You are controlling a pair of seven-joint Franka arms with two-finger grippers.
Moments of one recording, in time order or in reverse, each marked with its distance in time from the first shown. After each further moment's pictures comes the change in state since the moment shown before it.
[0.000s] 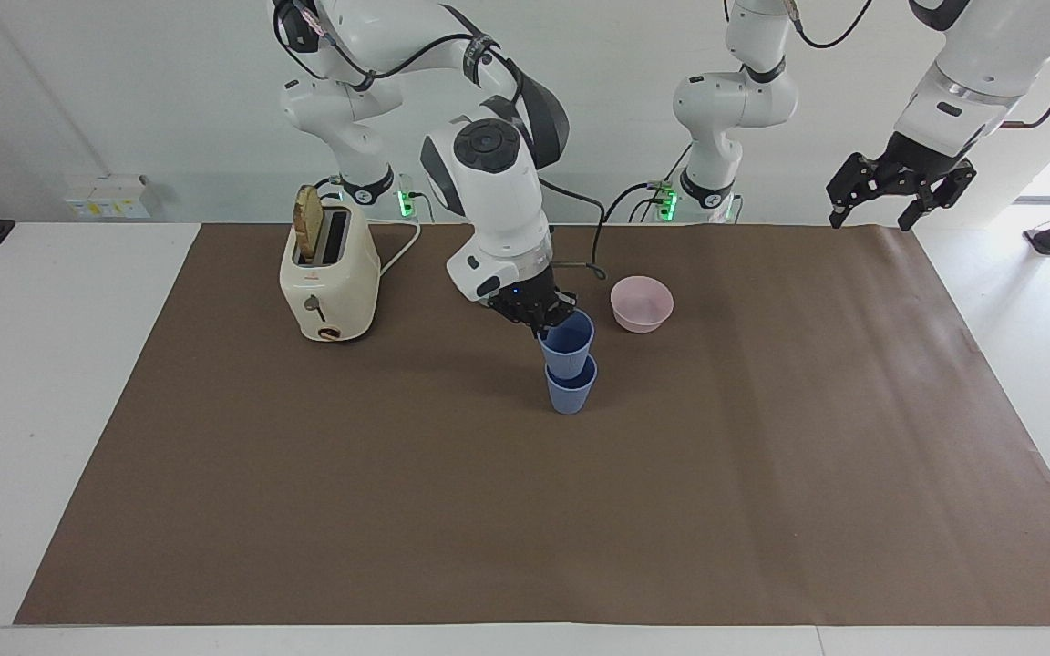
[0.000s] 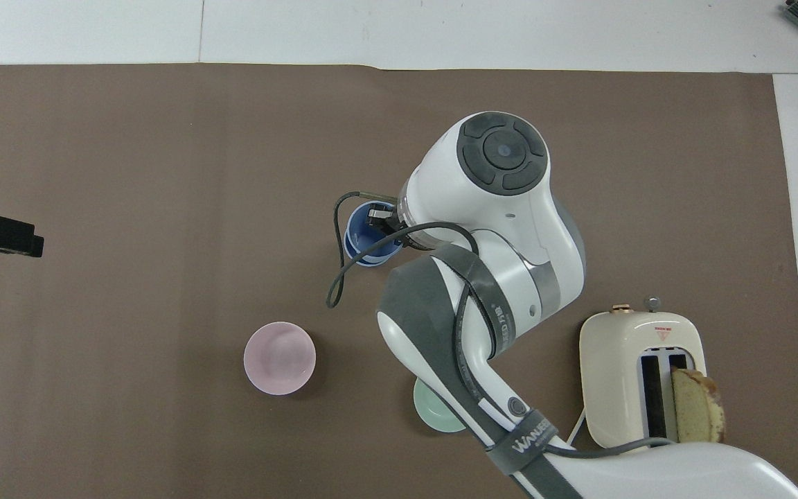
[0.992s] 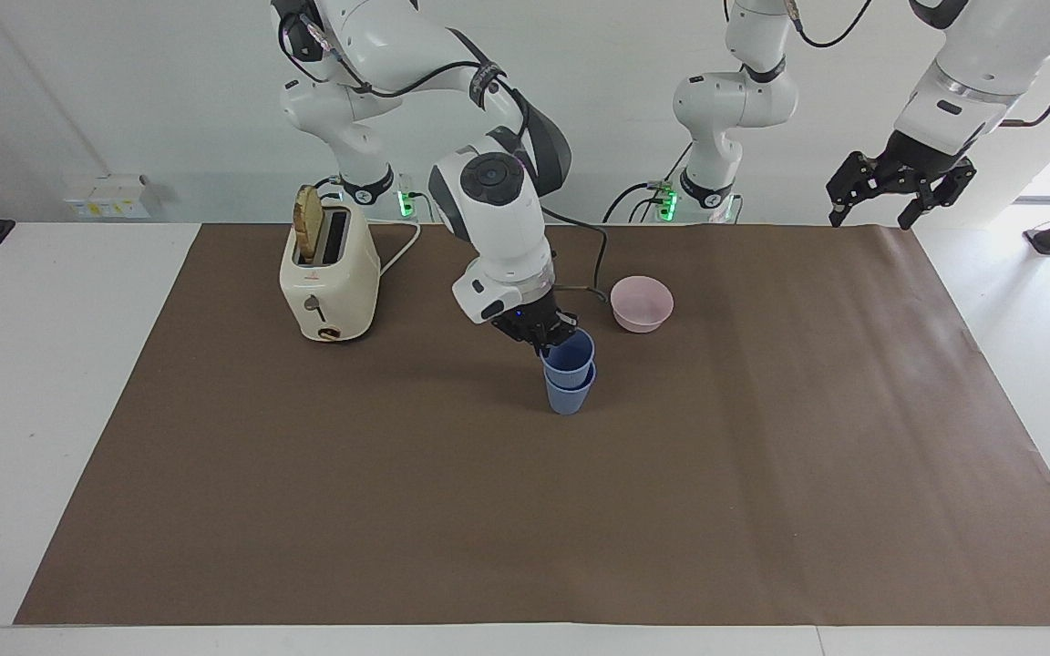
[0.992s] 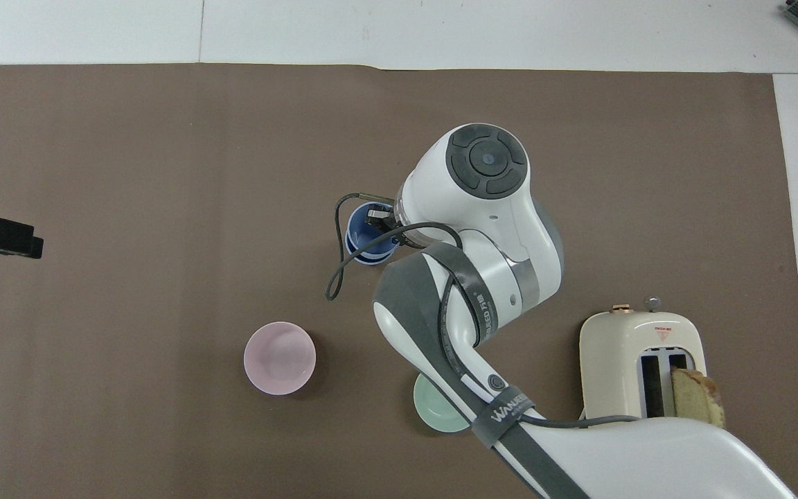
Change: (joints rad) left arm 0.000 -0.003 0.000 -0.001 0.000 -0.003 0.000; right arm 0.000 0.050 -0.004 -0.029 0.000 0.083 -0.001
